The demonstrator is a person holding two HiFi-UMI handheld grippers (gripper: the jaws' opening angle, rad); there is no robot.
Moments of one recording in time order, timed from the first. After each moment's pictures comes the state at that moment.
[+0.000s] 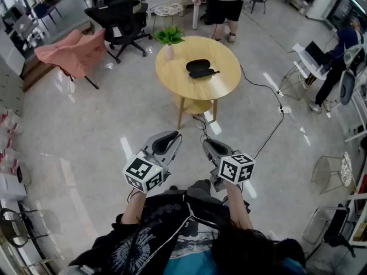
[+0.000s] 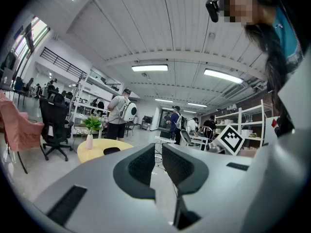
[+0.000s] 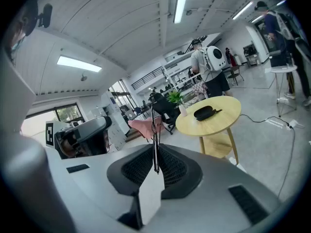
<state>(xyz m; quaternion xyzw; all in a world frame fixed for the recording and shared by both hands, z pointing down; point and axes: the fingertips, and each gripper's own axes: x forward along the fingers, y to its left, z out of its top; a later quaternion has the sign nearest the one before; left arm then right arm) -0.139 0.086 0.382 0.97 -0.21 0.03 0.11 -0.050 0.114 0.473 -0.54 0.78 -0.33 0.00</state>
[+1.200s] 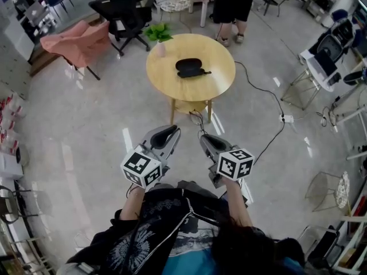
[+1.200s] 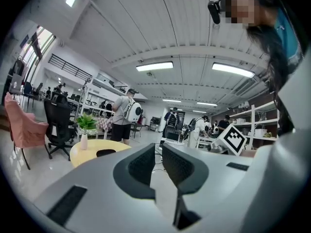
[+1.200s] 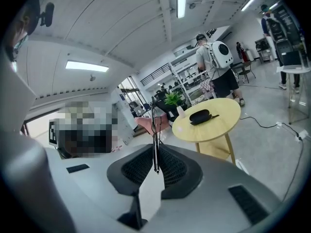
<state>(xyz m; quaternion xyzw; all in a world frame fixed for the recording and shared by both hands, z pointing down) 0.000 0.081 0.389 0.96 -0.27 0.03 0.10 0.082 0.103 0.479 -0.48 0.82 -0.33 -0.01</state>
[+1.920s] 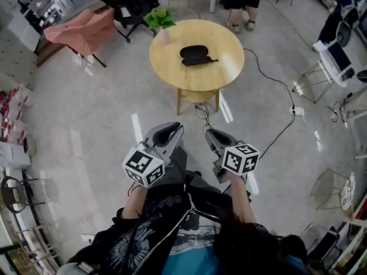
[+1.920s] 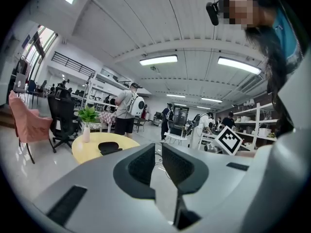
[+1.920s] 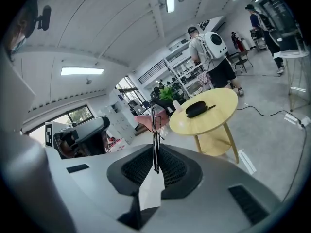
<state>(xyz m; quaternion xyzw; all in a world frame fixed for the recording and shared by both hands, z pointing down) 0.014 0.077 0.412 0.95 -0.29 0.06 0.12 0.101 0.093 0.510 -0.46 0.81 -0.37 0.00</state>
